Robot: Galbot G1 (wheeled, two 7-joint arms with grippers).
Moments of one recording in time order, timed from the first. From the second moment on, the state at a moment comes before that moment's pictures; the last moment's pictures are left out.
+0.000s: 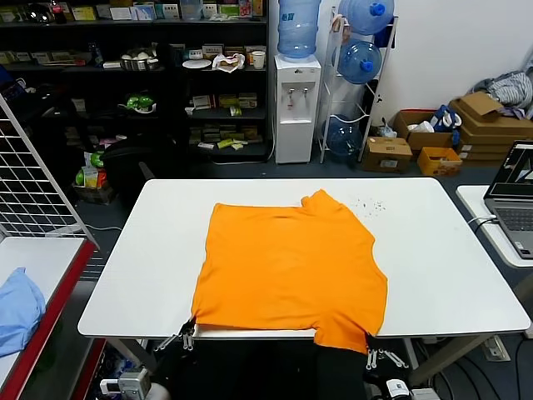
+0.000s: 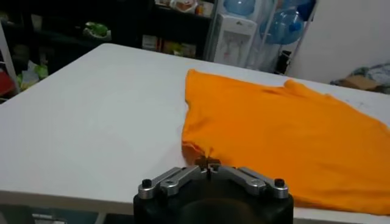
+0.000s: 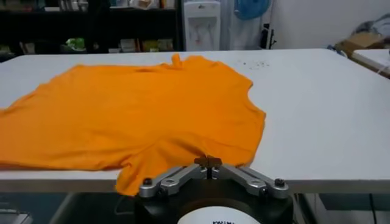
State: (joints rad) left arm 1.69 -0.99 -0.24 -2.18 -0.63 0.15 -0.42; right arm -1.92 1.29 0.51 2.24 0.30 -0.23 0.18
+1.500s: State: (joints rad) left arm 1.11 -0.93 -0.06 -1.87 -0.79 0.20 -0.41; right arm -1.27 1.17 0.43 1.94 0.53 -0.38 0.20
